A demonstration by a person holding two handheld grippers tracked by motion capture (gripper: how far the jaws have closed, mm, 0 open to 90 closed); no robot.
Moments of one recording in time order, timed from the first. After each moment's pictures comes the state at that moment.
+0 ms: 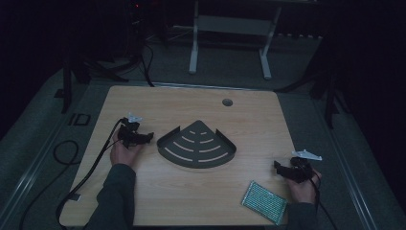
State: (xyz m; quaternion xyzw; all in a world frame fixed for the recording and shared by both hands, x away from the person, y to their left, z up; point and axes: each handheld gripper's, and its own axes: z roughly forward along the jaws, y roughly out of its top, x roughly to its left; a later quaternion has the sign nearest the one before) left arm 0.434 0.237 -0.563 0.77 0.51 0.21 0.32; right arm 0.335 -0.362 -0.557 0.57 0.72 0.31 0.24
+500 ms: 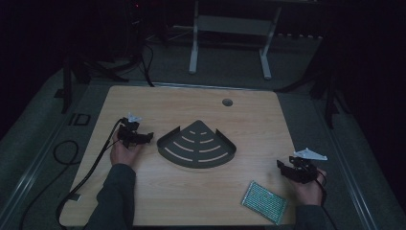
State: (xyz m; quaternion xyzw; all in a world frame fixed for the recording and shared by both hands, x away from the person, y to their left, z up) left arm 0.434 0.237 -0.563 0.77 0.51 0.21 0.32; right arm 0.311 -0.352 -0.512 0.51 0.76 0.31 0.26
